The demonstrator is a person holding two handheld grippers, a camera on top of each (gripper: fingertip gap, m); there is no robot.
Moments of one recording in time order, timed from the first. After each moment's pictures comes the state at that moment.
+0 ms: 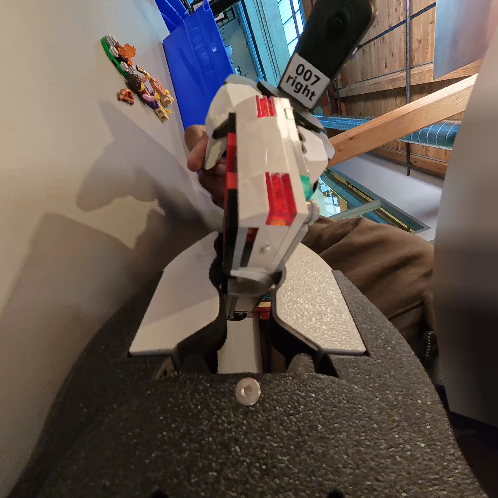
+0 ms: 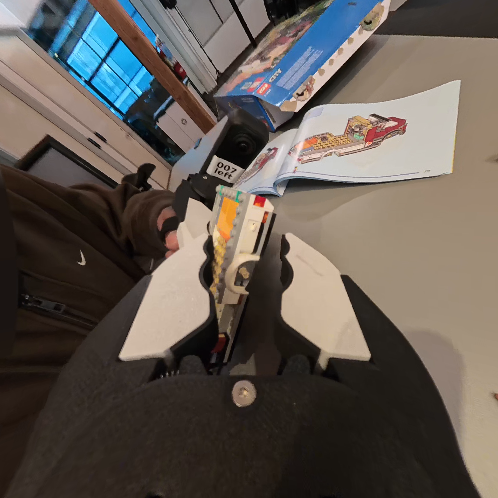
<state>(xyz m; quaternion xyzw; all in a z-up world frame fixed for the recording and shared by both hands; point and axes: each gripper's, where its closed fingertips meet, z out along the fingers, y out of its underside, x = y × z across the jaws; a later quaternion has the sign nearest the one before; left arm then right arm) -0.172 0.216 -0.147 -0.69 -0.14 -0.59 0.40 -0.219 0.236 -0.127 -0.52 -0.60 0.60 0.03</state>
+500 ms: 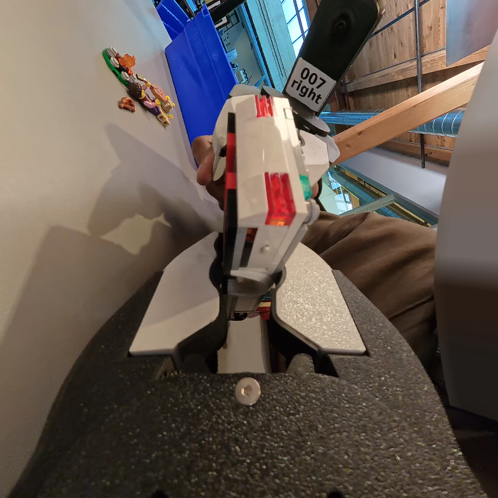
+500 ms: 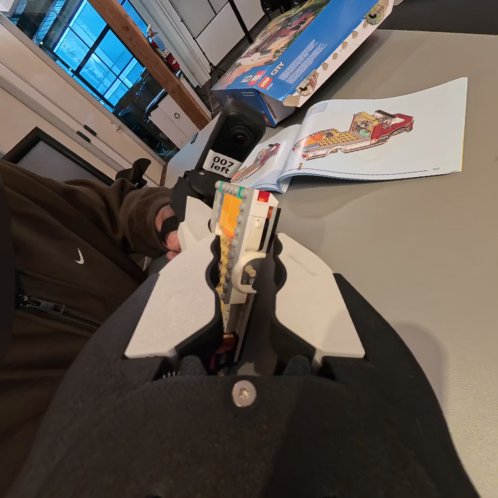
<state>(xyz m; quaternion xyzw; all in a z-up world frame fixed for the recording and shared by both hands) -0.172 0.214 -0.147 -0.70 -0.12 -0.57 0.42 -0.216 0.227 -0.126 -0.52 -0.61 0.59 0.04</state>
